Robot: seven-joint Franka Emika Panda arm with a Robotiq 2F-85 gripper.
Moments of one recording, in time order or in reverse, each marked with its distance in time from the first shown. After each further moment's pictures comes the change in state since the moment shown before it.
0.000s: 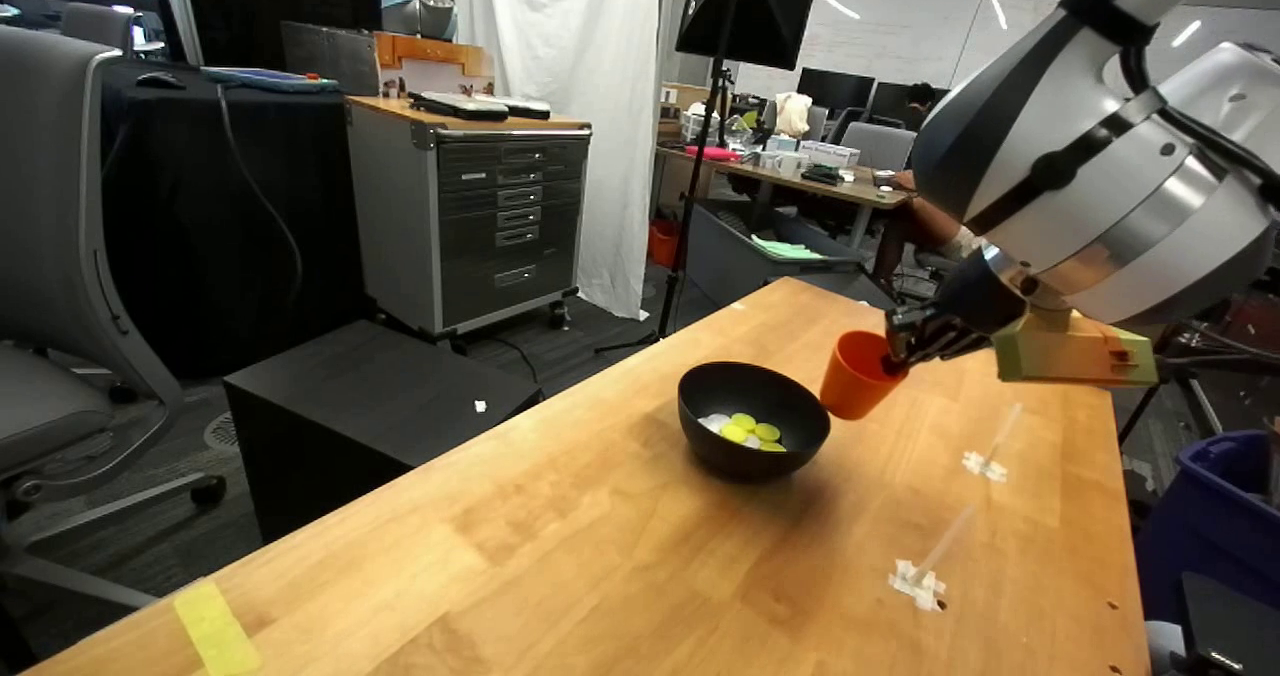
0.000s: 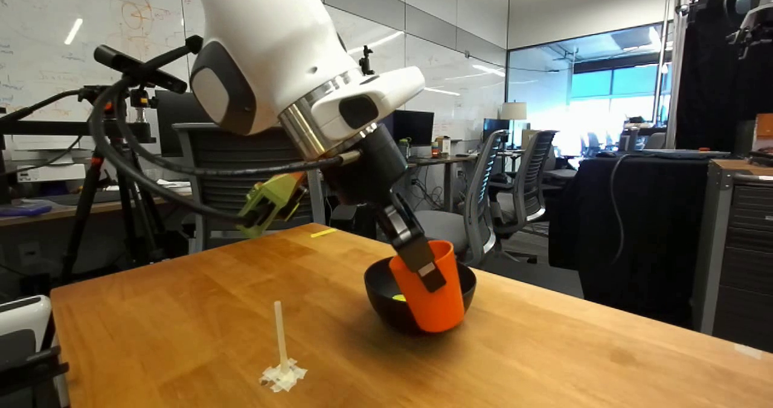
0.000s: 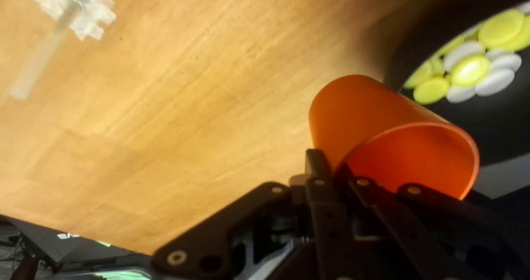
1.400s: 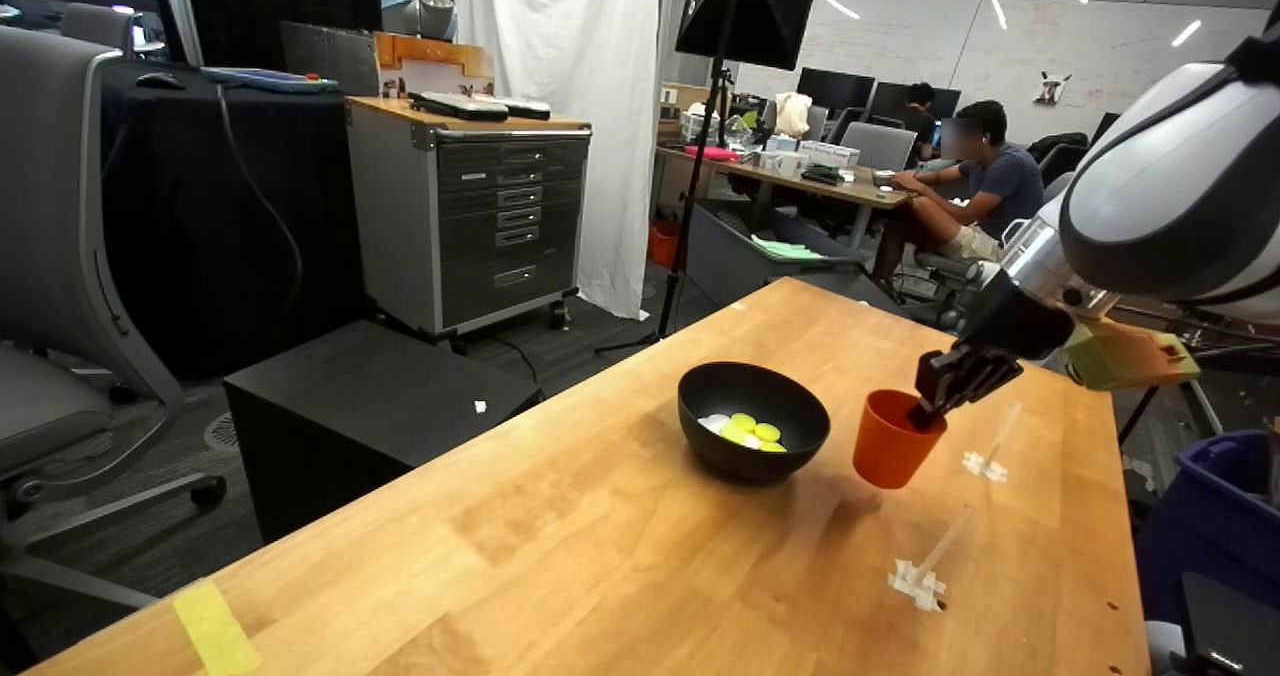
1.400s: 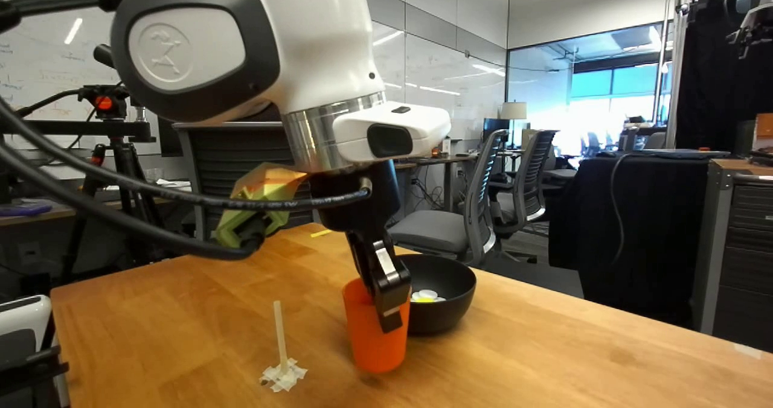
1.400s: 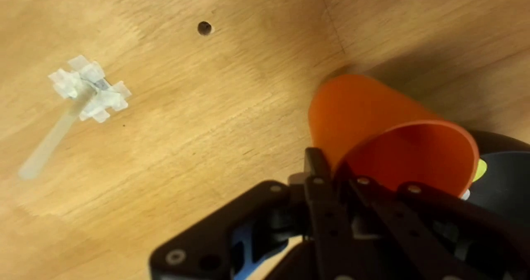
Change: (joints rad) arm -0.177 -0.129 -0.040 -0.194 -0.987 -0.357 0.615
